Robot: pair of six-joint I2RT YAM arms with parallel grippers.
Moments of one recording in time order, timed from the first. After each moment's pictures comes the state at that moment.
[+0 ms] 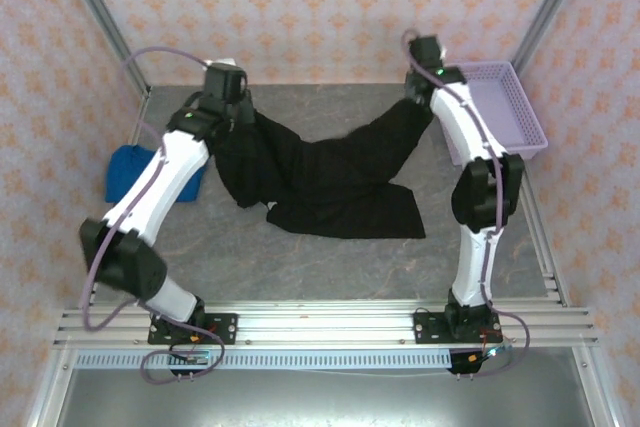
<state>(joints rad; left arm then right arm) -0.26 1.60 1.53 -0.64 -0.34 -0.31 0.20 2.06 1.94 -0.82 0.34 0.24</state>
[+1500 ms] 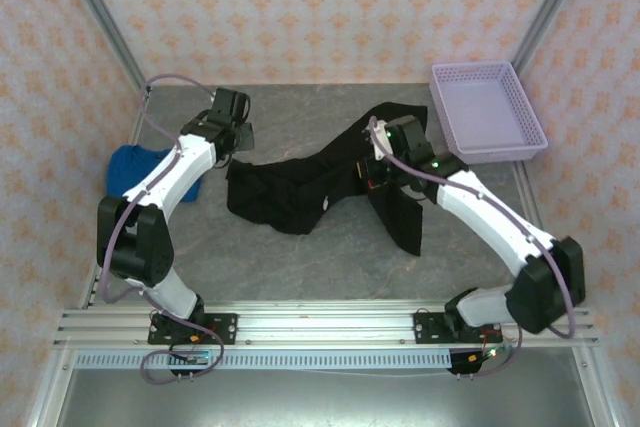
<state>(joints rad) -0.20 1.63 1.31 -0.61 -0.26 -0.33 0.48 1.39 1.15 -0.58 -0.22 0.19</state>
